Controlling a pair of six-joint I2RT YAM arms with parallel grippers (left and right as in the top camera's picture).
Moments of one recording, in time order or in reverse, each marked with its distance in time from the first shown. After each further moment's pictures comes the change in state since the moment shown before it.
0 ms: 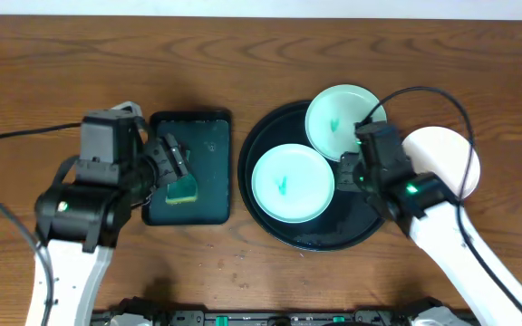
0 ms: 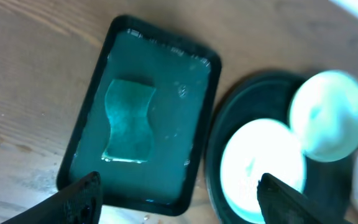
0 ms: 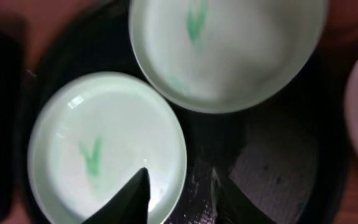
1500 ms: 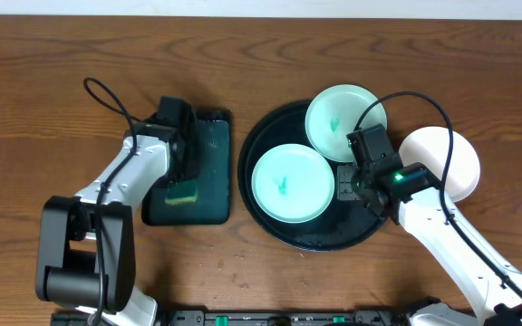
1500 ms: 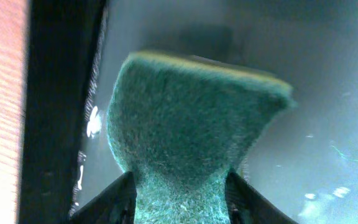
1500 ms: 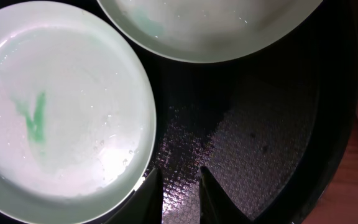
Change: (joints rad) left arm -0.005 0.647 -0.143 0.296 -0.161 0.066; right arm -0.010 0.138 0.000 -0.093 0.000 -0.071
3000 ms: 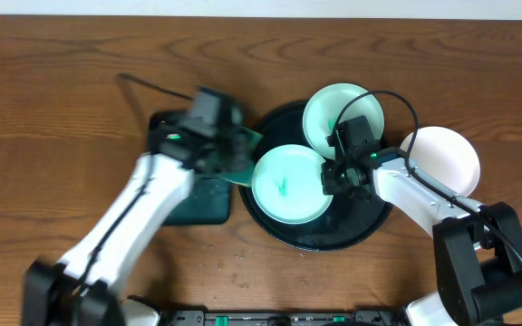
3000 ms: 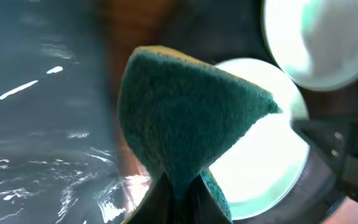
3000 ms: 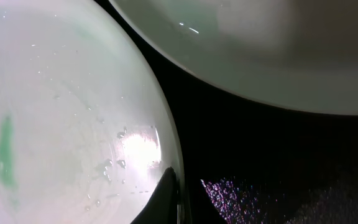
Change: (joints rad) left arm -0.309 -0.184 0.132 0.001 0.295 0.001; right arm -0.043 0.330 0.020 0.200 -0.199 -0.106
